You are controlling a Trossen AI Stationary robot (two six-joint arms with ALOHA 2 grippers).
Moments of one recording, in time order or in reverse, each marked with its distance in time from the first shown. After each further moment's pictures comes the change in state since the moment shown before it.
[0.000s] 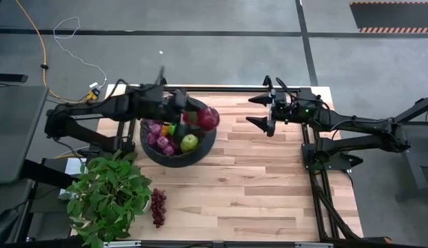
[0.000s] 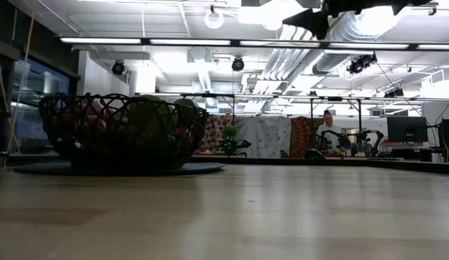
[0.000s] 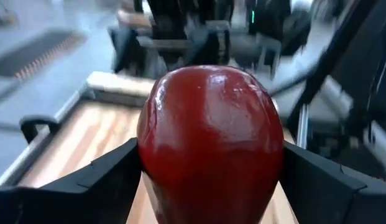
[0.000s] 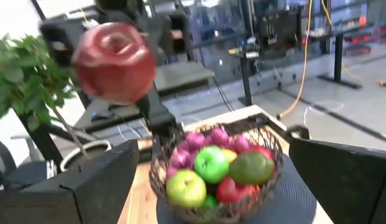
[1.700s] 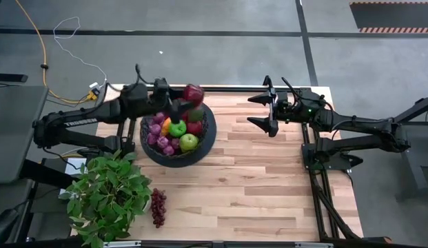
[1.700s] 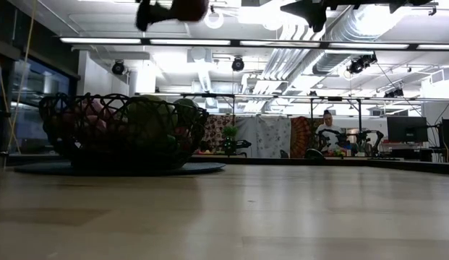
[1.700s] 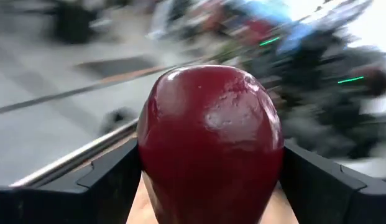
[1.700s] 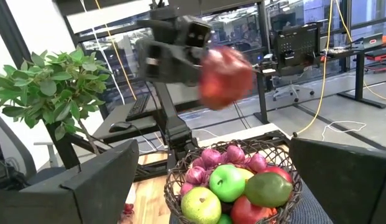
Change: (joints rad) left arm 0.167 -0.229 -0.388 0.362 -0.193 -0.283; right arm 0.000 0.001 0.000 0.091 -0.061 -0.003
